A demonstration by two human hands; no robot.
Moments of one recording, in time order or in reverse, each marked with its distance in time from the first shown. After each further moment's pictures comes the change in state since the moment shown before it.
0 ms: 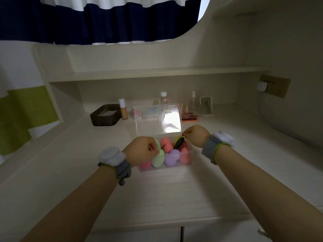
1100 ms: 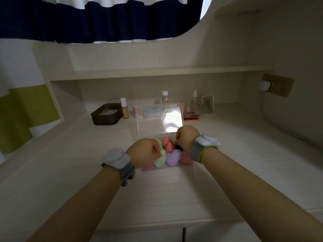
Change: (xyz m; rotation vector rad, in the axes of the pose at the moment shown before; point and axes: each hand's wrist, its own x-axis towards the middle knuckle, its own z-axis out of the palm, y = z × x) left_hand -0.001 0.004 0.004 0.095 -0.054 0.011; right_hand 0.002 -0.025 0.020 -0.244 0.027 -0.099
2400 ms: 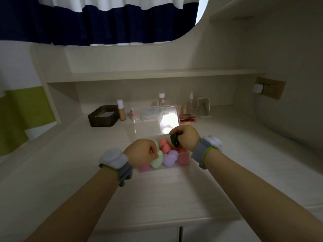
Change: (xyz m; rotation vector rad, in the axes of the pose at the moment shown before) left_hand 0.001 -0.001 -0.001 -0.009 0.003 0.000; right_hand -0.015 0.002 -0.003 0.652 0.128 0.053
